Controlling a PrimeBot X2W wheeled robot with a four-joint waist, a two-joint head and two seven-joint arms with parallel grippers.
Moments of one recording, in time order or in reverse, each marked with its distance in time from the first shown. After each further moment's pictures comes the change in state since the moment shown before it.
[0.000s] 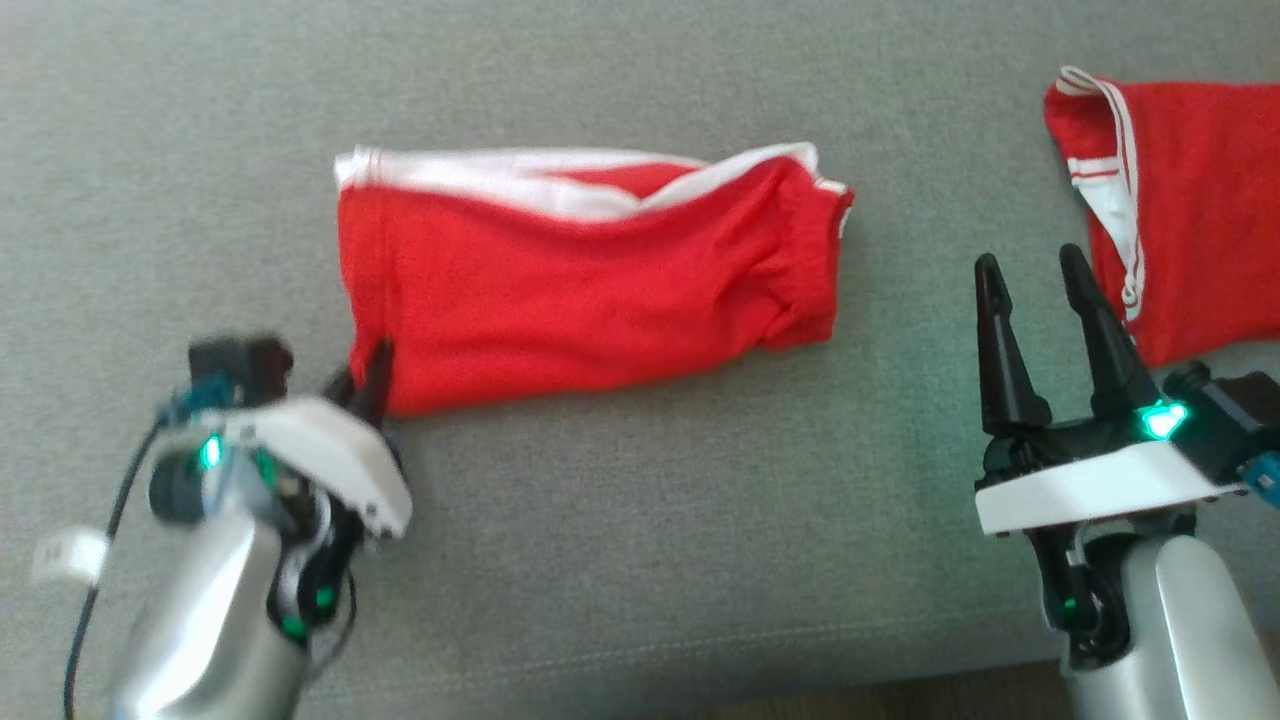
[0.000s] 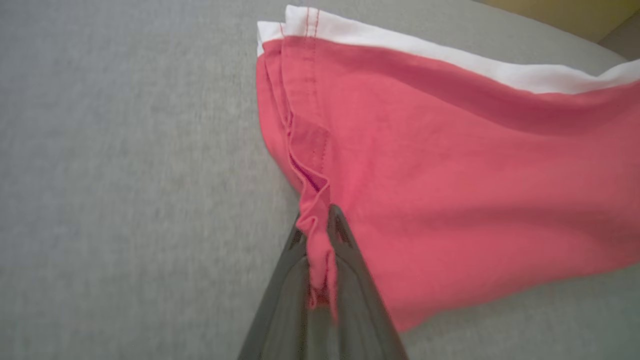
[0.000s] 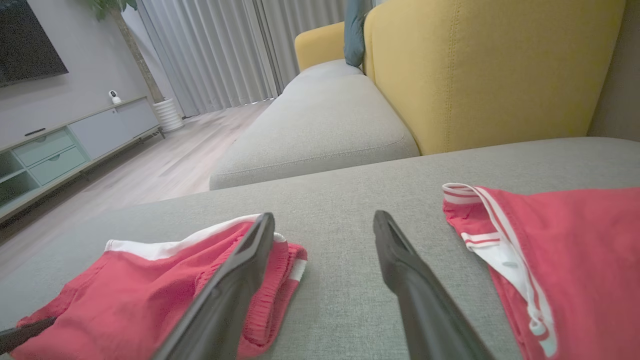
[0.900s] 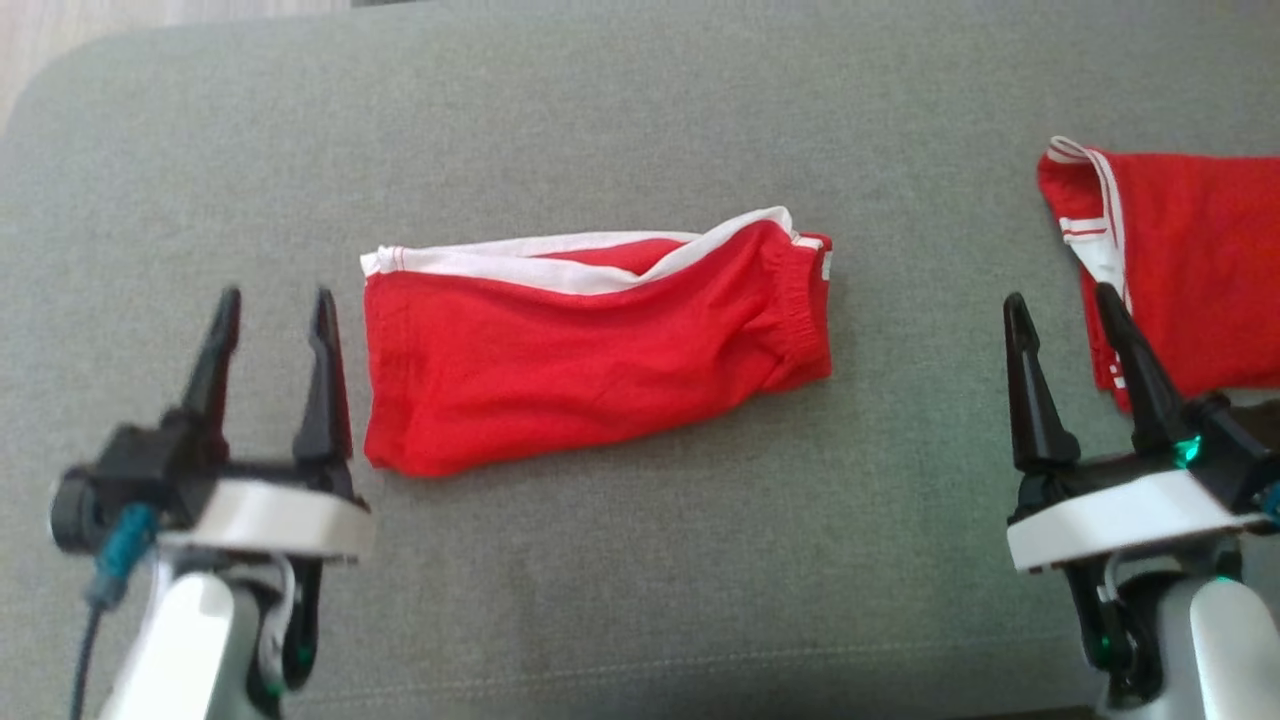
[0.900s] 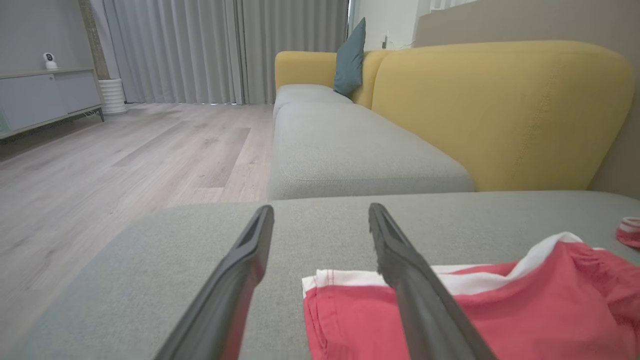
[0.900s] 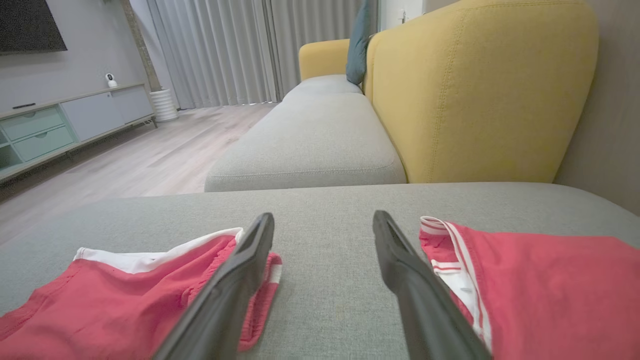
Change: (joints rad) left arm 0.189 0.016 0.109 -0.336 0.206 0.115 -0.337; right arm 0.079 0.001 -0.060 -0.092 -0.112 0.000 0.093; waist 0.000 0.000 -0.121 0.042
